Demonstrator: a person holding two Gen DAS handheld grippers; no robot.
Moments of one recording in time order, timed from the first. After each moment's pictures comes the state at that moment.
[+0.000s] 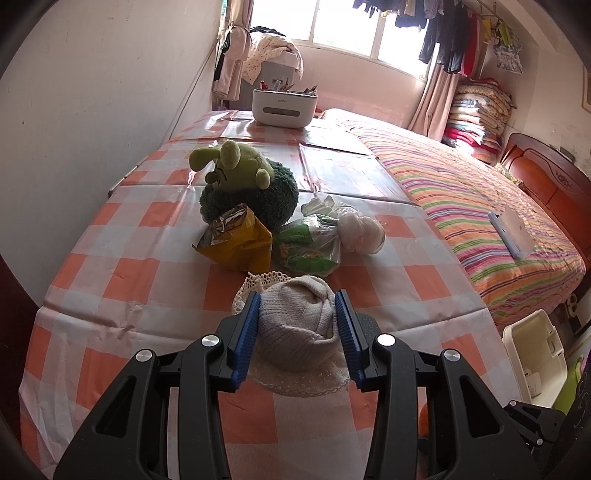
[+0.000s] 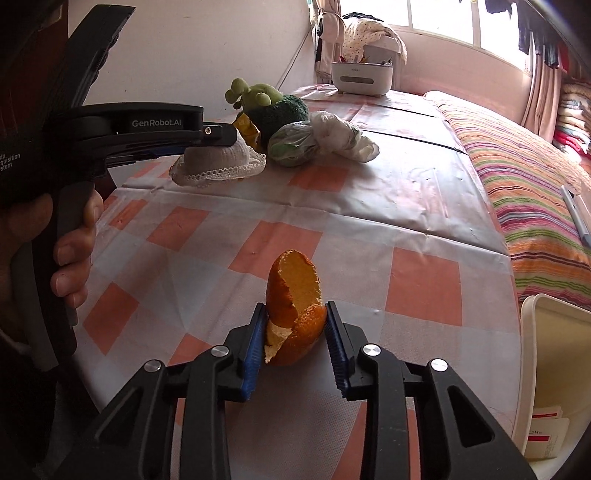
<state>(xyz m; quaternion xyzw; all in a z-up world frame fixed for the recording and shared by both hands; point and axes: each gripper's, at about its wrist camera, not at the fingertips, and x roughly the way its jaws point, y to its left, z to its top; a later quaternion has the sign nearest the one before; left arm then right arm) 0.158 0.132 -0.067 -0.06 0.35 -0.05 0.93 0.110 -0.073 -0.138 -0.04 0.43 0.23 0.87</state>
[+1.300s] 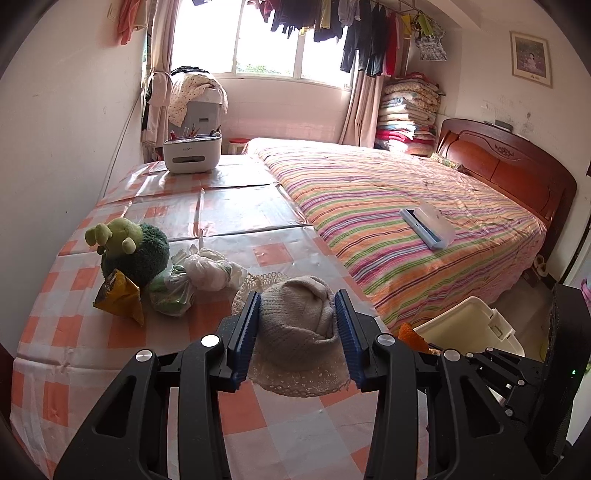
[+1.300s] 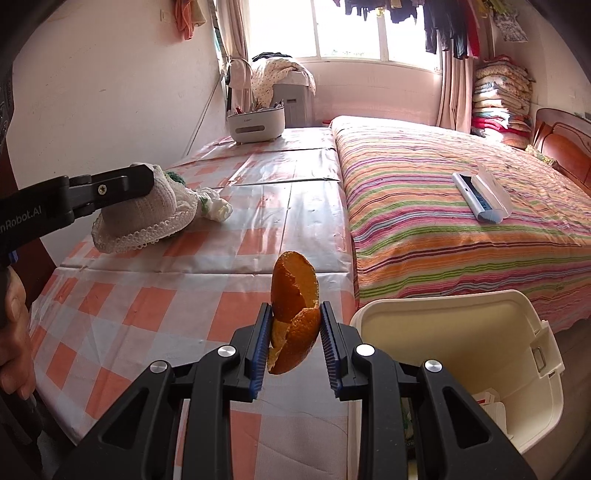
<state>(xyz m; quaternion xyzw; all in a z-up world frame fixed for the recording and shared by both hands) 0.122 0.009 -0.022 0.00 0.29 -0.16 0.94 0.114 -0.189 -0.103 0.03 0.37 0.08 0.93</state>
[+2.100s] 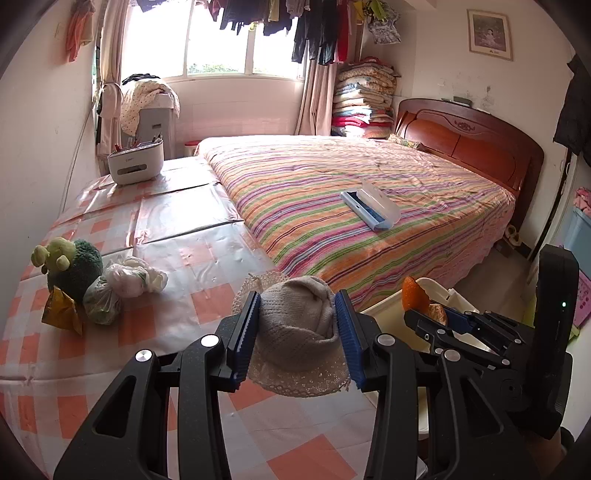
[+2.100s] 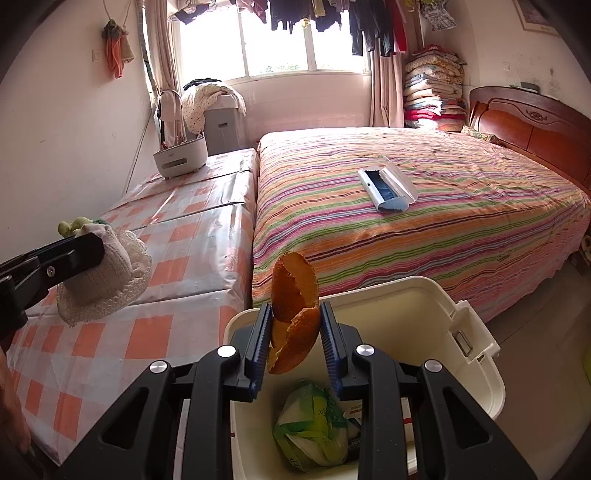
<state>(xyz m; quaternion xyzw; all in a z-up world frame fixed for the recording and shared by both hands) 0.103 -0.069 -0.027 0.04 0.29 -0.24 0.93 0.096 -0.276 -0.095 0.07 0.34 -0.04 0.94</state>
